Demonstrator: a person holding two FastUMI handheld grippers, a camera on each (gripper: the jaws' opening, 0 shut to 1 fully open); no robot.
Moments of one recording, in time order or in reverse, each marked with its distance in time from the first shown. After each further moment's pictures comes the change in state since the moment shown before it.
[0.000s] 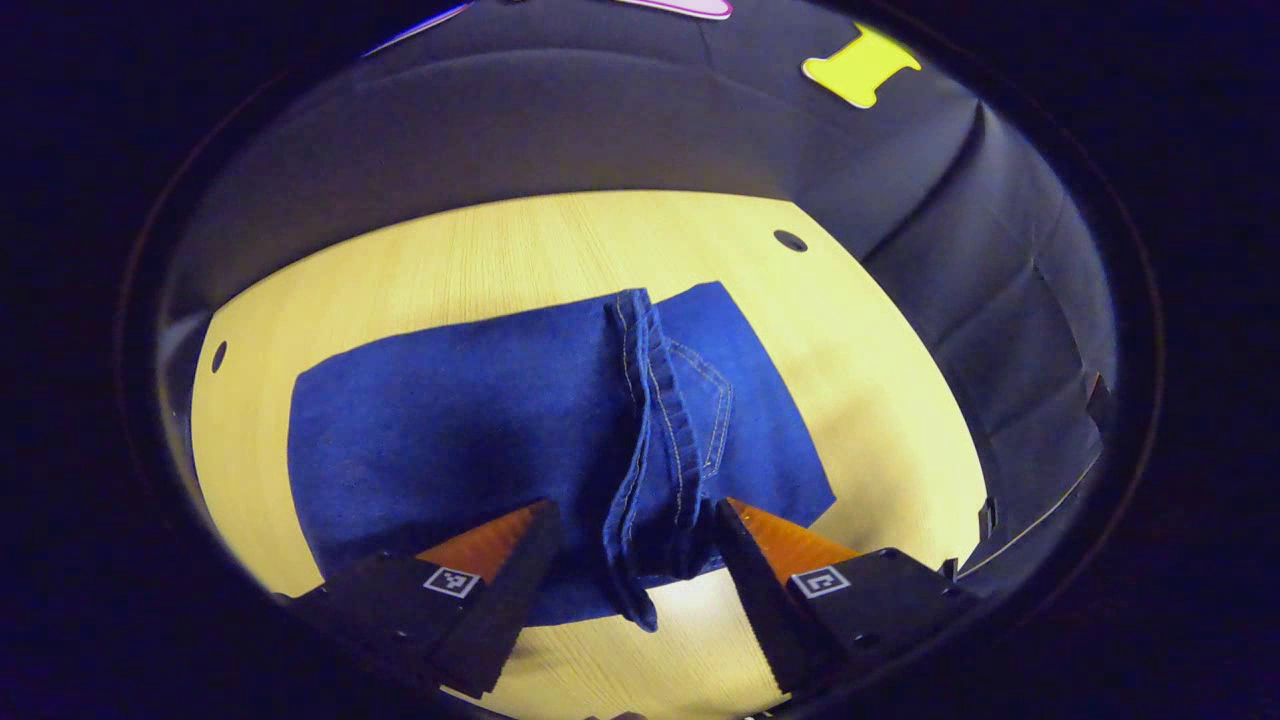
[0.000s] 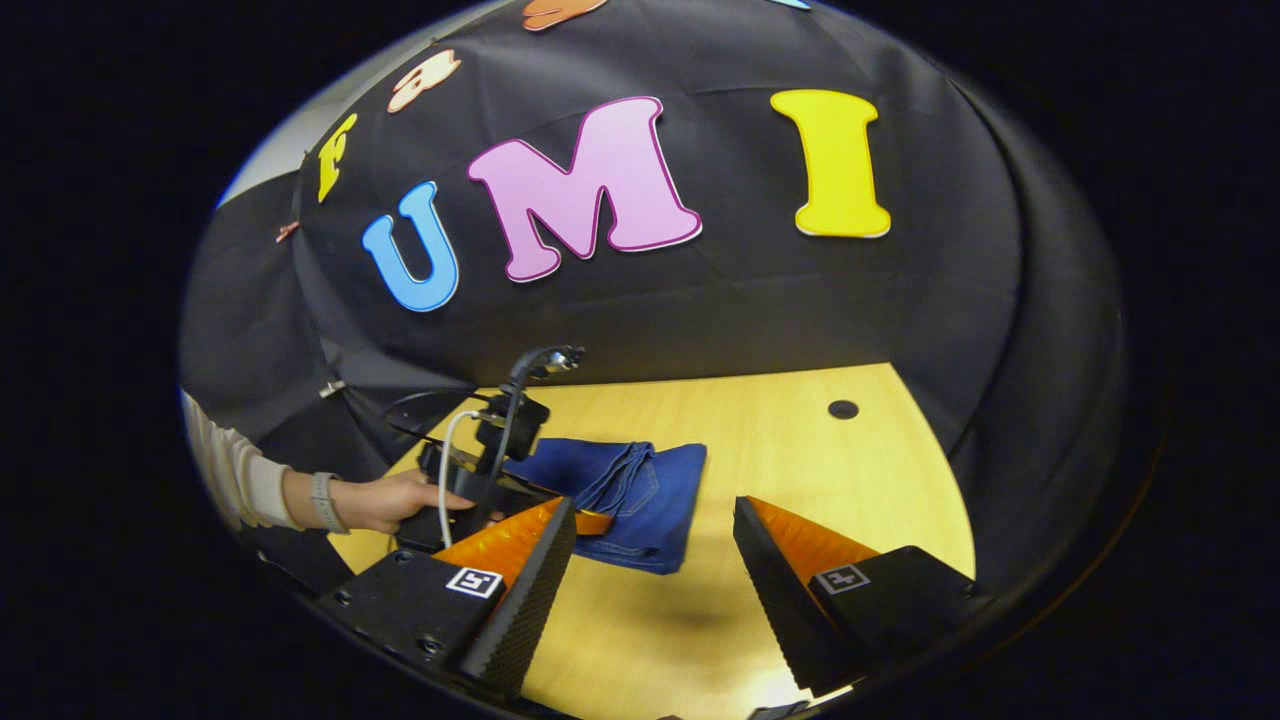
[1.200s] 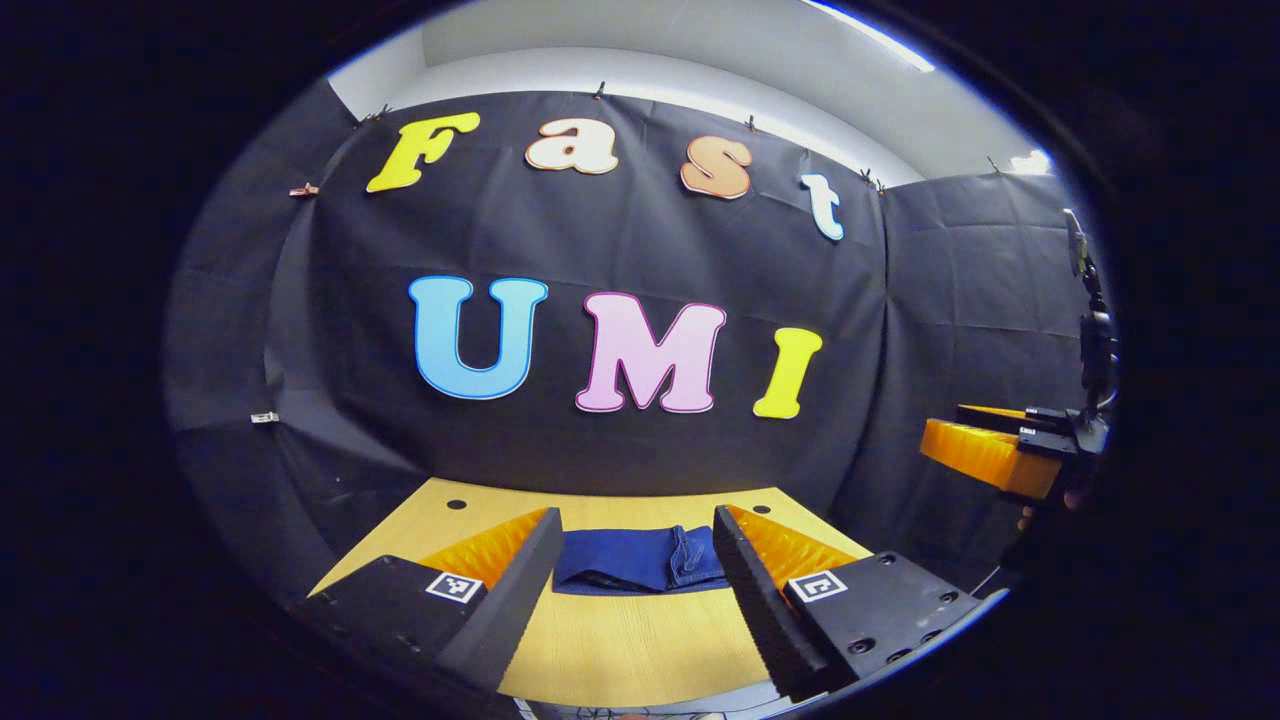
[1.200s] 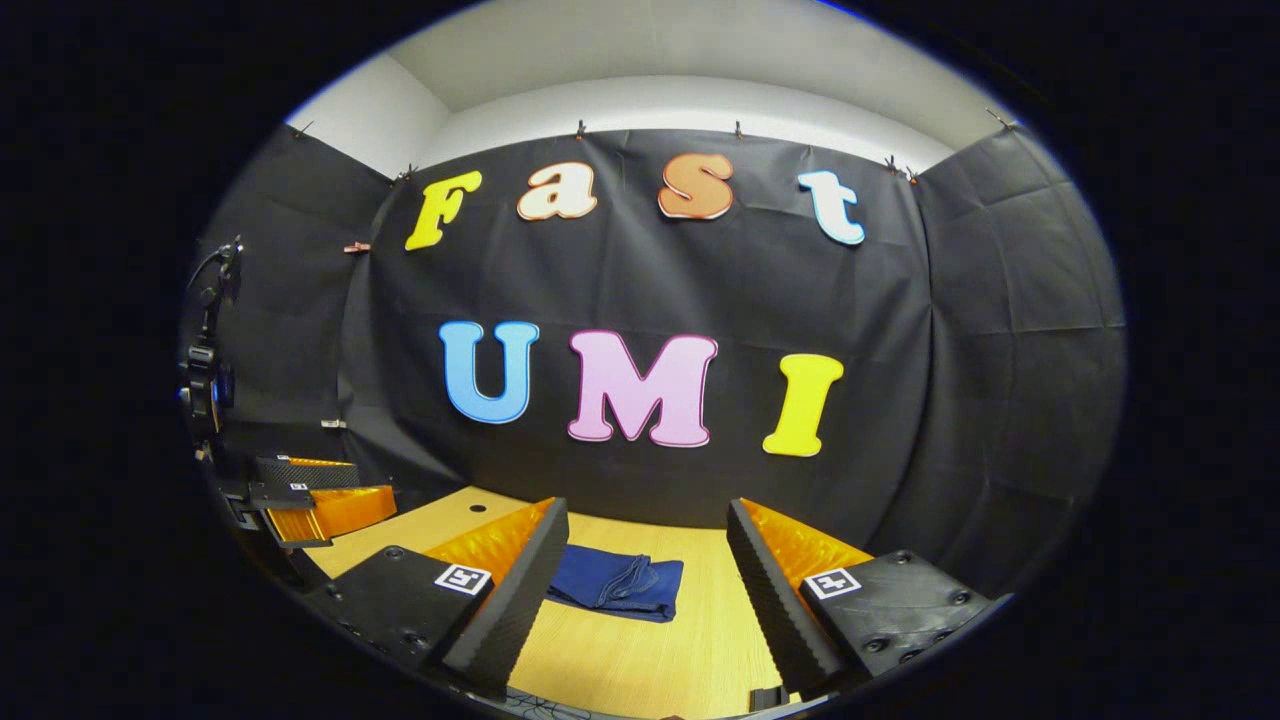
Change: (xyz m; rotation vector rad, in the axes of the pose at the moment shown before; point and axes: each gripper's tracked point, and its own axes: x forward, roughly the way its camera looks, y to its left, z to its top) left arm -0.490 -0.035 -0.106 -0.037 -0.927 0.221; right arm -0.274 0.176 0.098 -0.230 -0.510 -0.166
